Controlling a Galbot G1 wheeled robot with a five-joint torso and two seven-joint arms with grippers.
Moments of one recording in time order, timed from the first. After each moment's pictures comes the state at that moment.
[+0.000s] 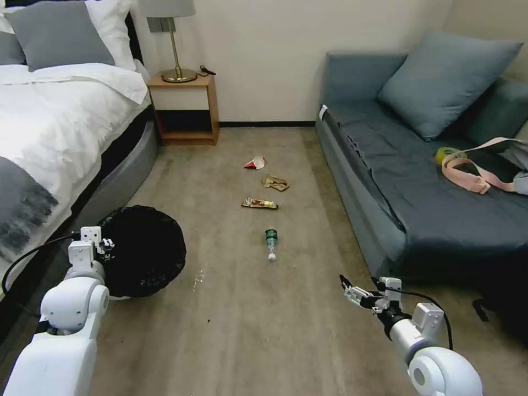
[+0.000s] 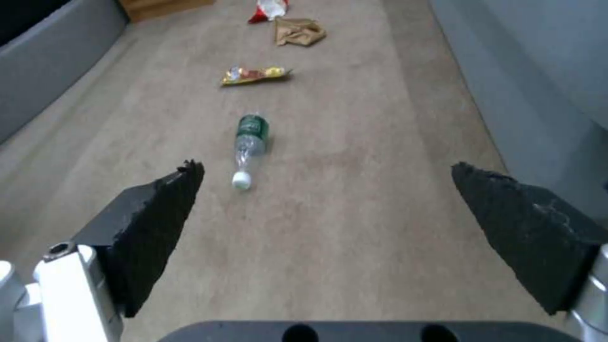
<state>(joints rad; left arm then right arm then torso) 1.17 -1.16 -0.74 -1.84 -0.22 0.60 -0.20 -1.56 1.33 0.65 2.05 0.47 -0.43 -0.09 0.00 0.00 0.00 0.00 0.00</state>
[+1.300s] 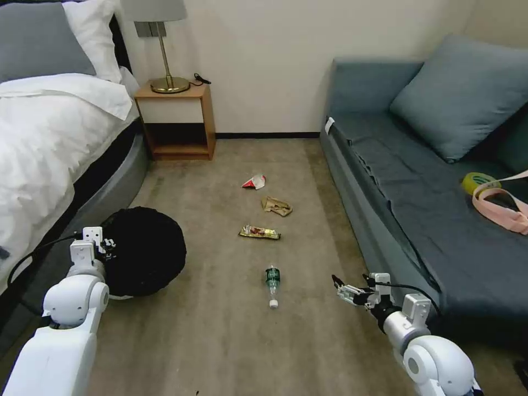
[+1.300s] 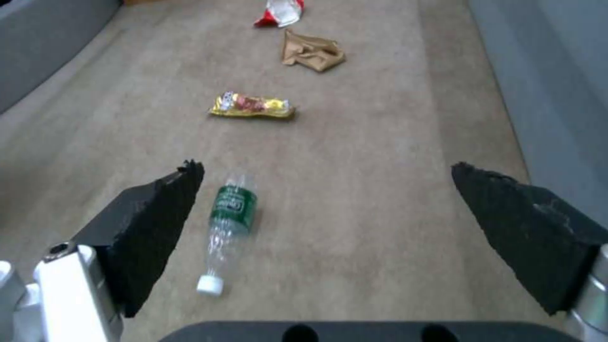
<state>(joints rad) 1.15 -1.14 -0.72 -1.77 -0.24 0.56 -0.18 -1.50 1.25 0.59 2.03 0.46 -0.49 -0.10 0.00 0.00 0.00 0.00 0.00</state>
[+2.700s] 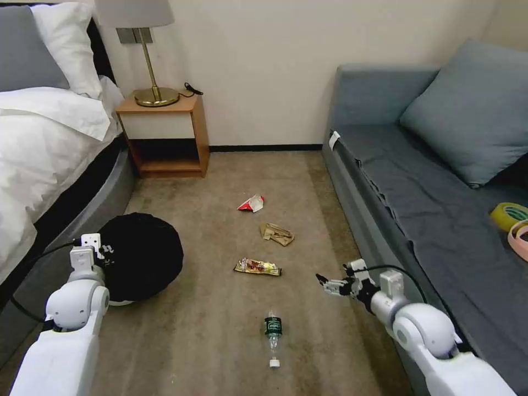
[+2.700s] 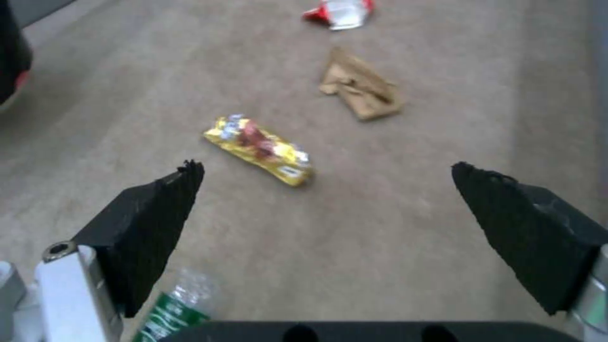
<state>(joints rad) 1.16 -1.18 -0.77 -1.70 -0.21 0.53 -0.18 -1.16 0.99 0.27 1.84 0.52 -0.54 -0.14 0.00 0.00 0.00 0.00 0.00</state>
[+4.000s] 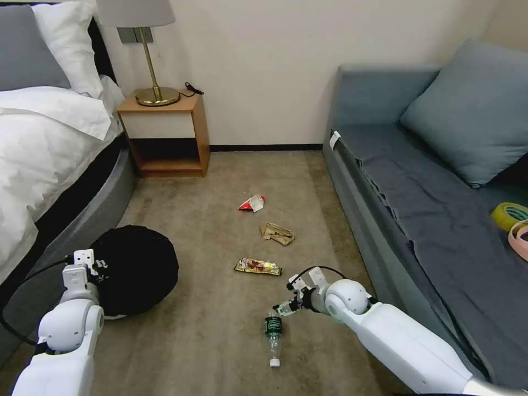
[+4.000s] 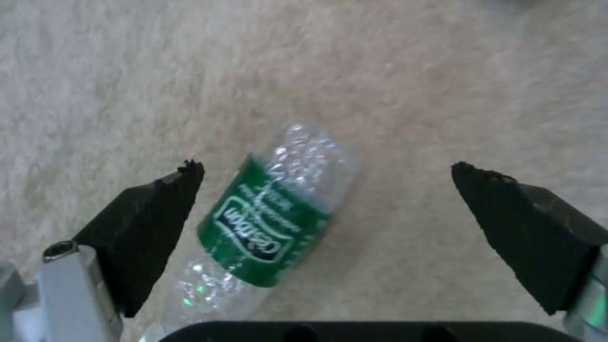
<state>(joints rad) 1.25 -1.22 -0.80 -1.74 -0.18 0.48 -0.16 -0.74 1.06 -0.34 1.41 0.65 -0.72 -0.12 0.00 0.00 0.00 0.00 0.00</state>
